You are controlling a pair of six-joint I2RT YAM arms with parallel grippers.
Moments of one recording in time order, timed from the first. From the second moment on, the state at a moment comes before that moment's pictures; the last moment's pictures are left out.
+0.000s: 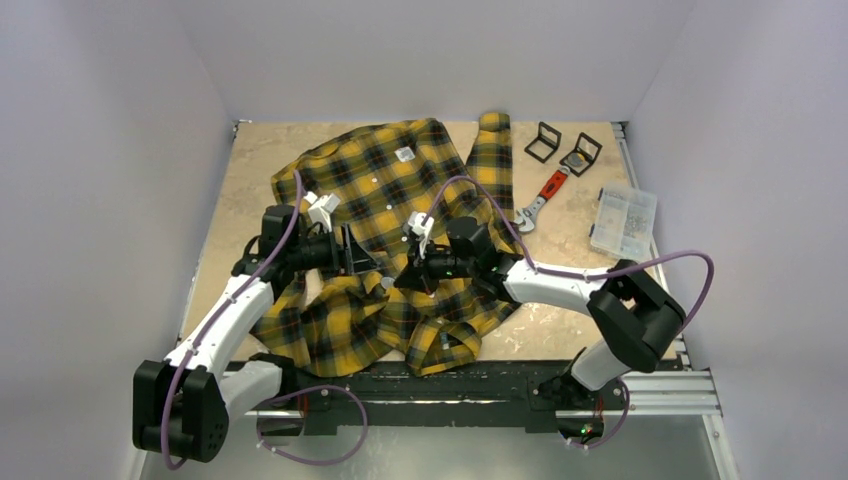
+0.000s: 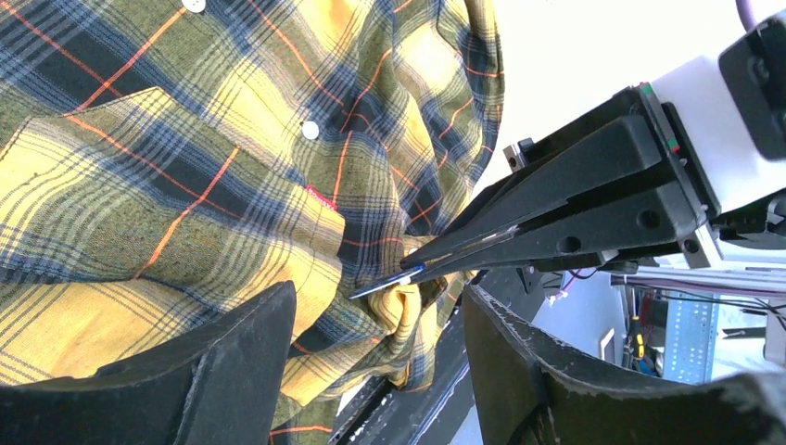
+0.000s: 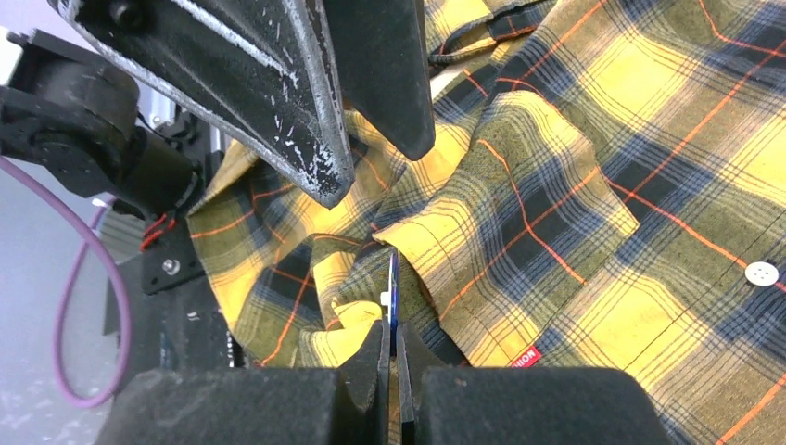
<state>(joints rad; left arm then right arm) -0.17 1.05 0.64 -0.26 0.77 -0.45 0.83 1.55 0.80 0.35 -0.54 0.15</state>
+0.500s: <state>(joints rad) -0.16 1.05 0.64 -0.30 0.75 -0.44 0.86 1.55 0.78 0.30 -0.37 -0.06</state>
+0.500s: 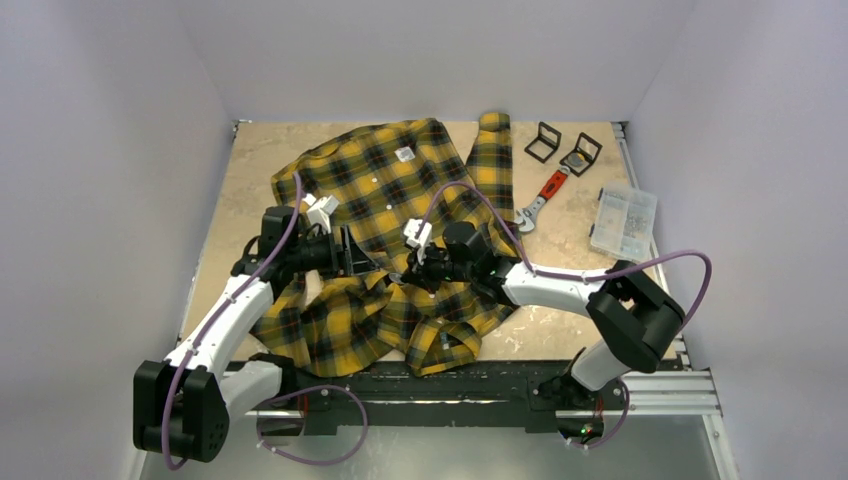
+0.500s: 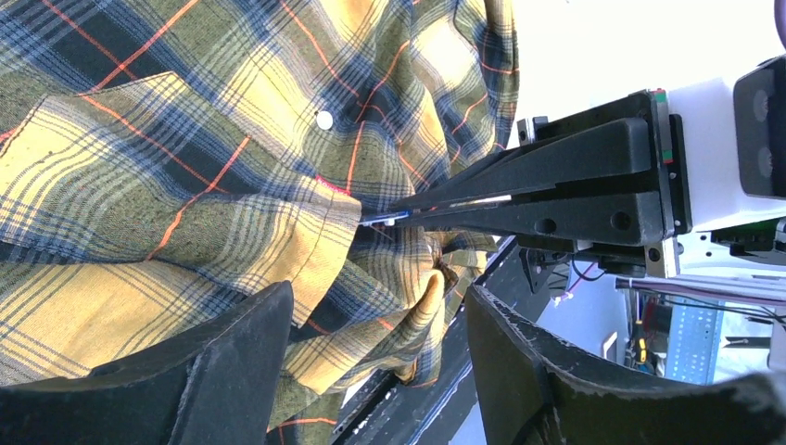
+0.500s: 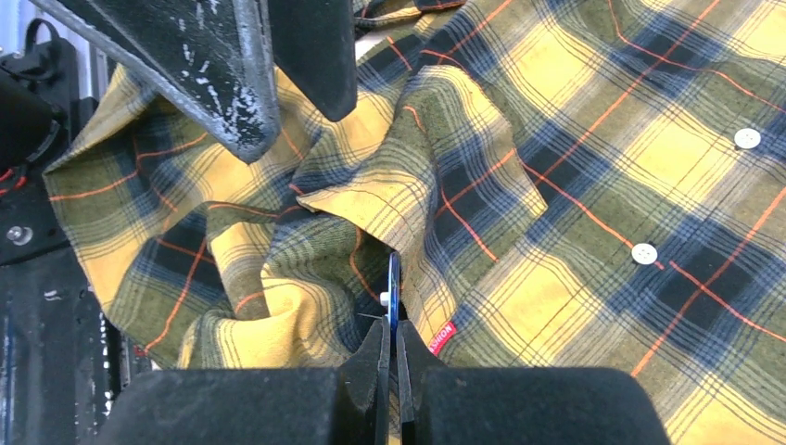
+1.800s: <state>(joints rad) -0.24 0.97 0.85 -0.33 1.09 -0.20 0.60 1.42 1.03 0.11 -1.09 0.43</state>
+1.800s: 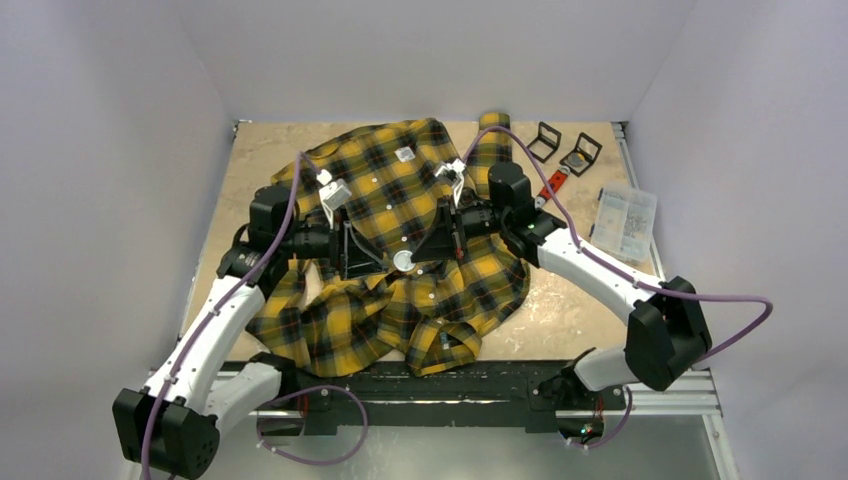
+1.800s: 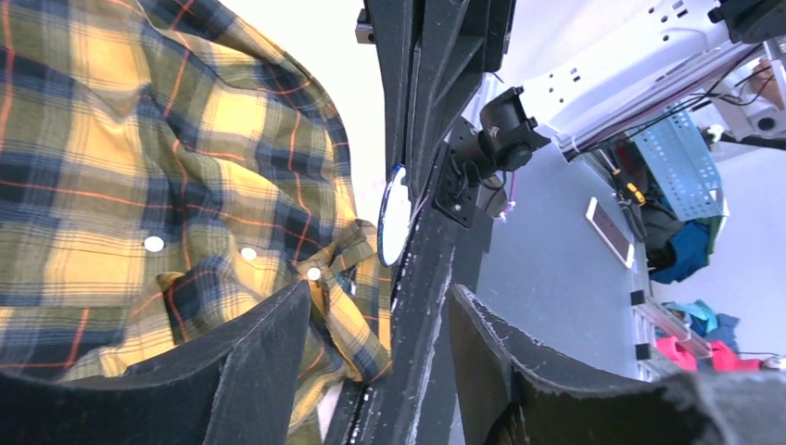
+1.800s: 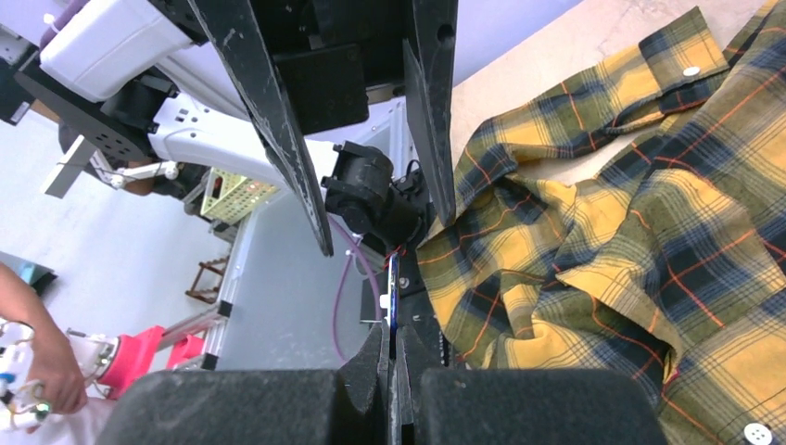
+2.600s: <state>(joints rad) -0.29 1.08 0.74 0.04 1.11 -0.52 0.59 1.42 1.03 0.14 -1.09 0.58</state>
